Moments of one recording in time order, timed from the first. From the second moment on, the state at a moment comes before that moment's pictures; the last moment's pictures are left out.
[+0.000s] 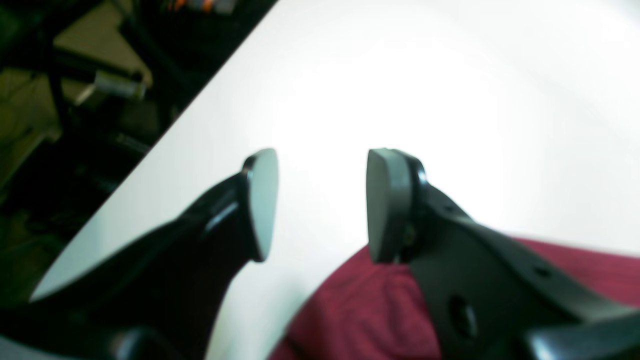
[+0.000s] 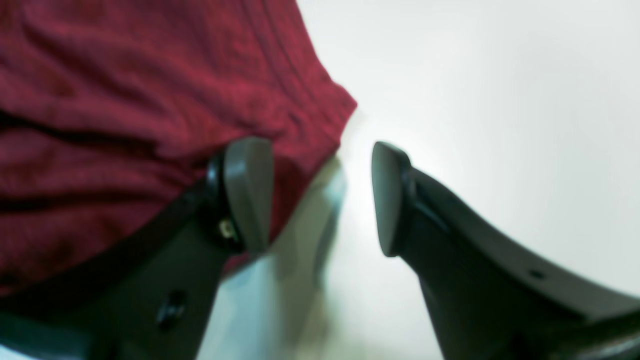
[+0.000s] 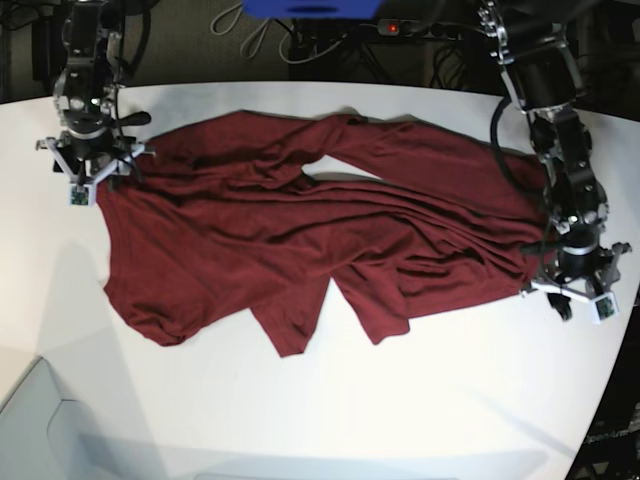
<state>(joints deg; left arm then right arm) -9.0 -9.8 -21.7 78.8 -2.3 0.0 18.1 -18.7 10.4 15.0 93.5 0.1 0.4 -29.4</state>
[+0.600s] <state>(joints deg) -18.9 0.5 3.0 65.0 -2.0 0.1 17.2 -19.7 8.7 15.0 101.8 0.1 0.4 -29.4</state>
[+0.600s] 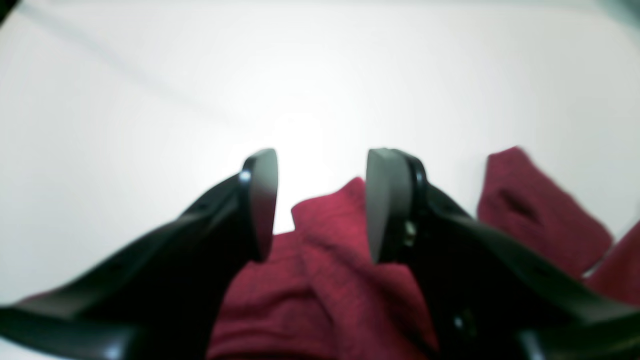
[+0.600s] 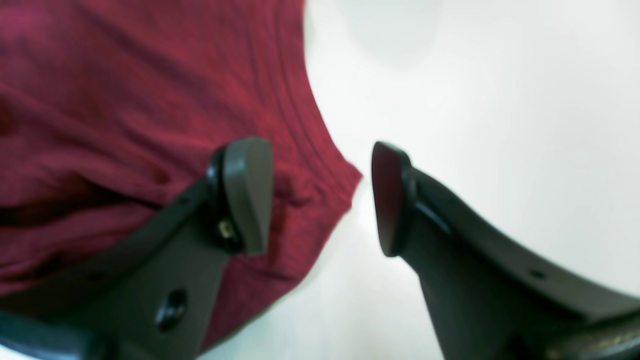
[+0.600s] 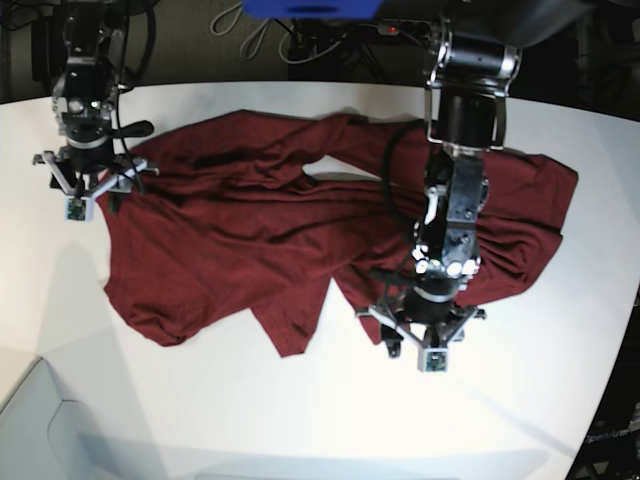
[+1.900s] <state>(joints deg) -13.4 -9.3 -8.2 58.1 -2.3 -0.1 17.0 12.0 7.2 10.3 68.3 -0.2 8.8 -29.5</state>
